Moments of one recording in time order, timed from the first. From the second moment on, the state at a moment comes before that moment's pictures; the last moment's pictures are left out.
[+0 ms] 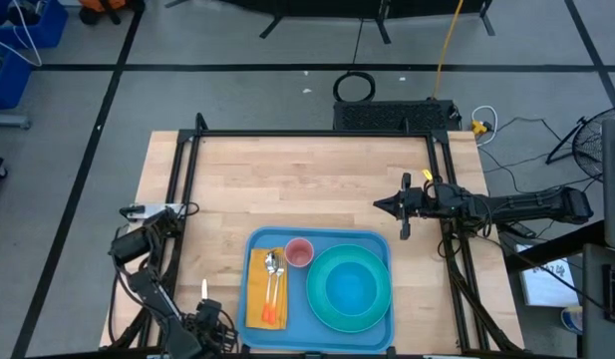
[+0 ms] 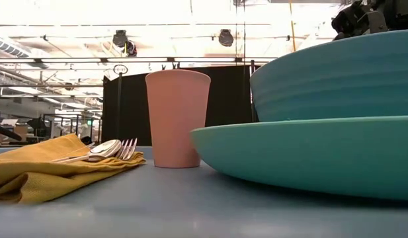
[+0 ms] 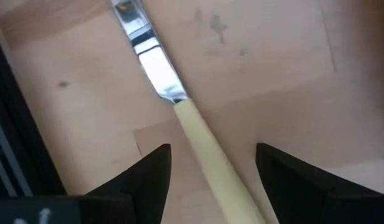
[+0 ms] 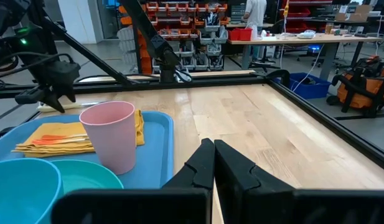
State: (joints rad) left arm -1.03 2.09 1.45 -1.20 0.08 -2.30; right arm -0.03 0.53 0.13 0.30 0.08 0.04
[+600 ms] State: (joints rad) left arm -1.00 2.09 1.46 -1.24 0.00 -2.32; right arm -0.03 0.53 0.13 0.28 0.07 -0.01
